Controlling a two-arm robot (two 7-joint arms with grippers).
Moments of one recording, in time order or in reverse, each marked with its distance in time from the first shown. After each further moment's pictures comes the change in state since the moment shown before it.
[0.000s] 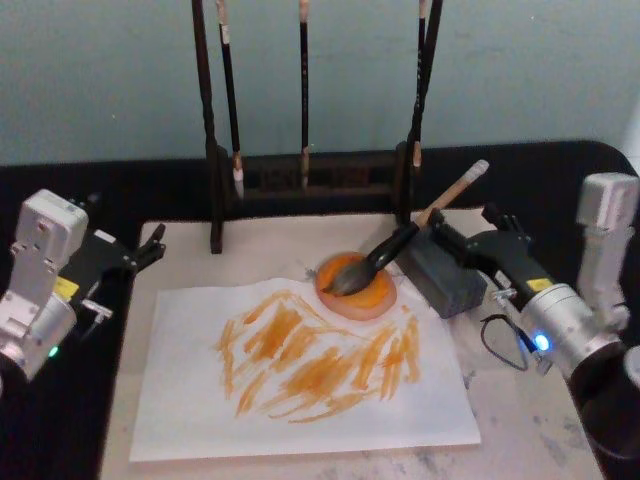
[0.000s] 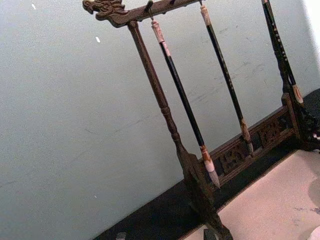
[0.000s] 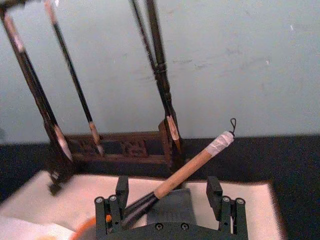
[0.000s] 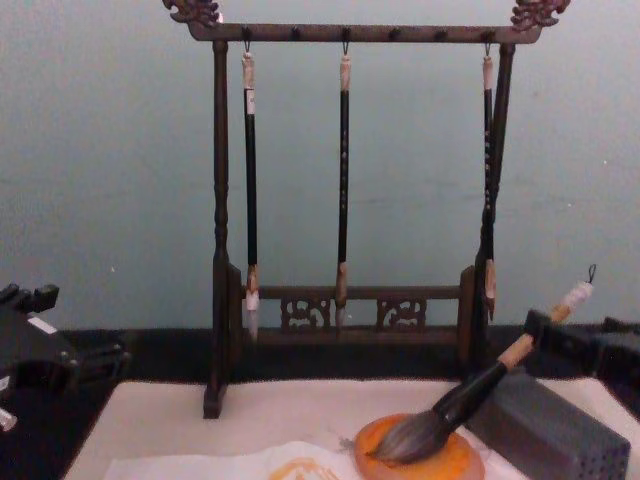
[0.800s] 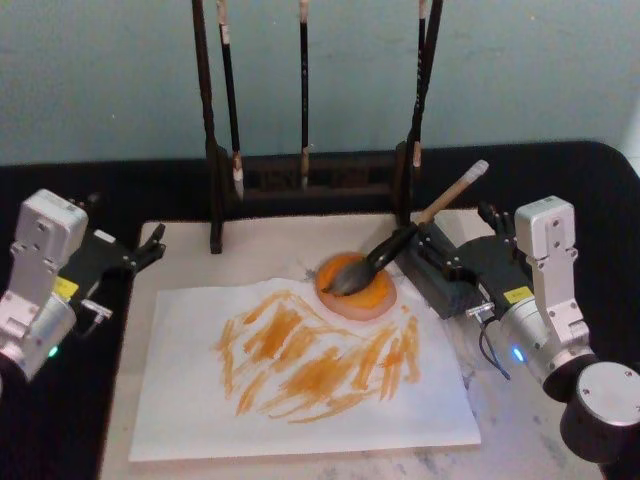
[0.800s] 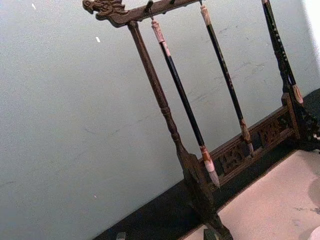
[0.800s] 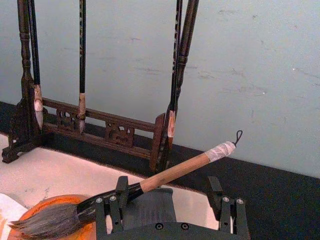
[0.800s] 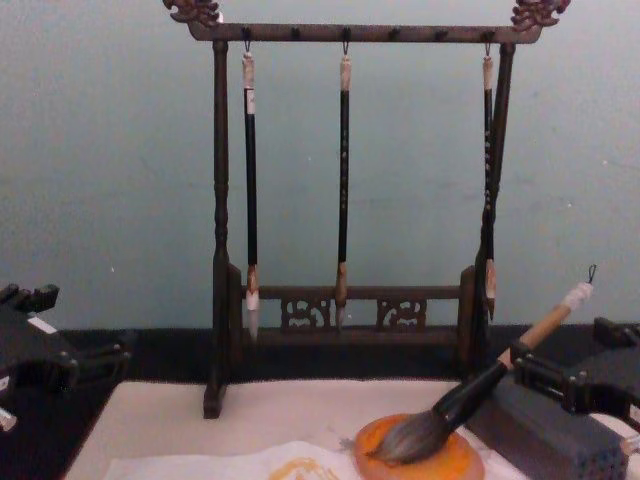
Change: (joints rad) left arm 0.000 0.000 0.000 0.000 0.000 0.000 0.000; right arm 0.047 -0.031 -0.090 0.101 -0.369 -0.108 -0.163
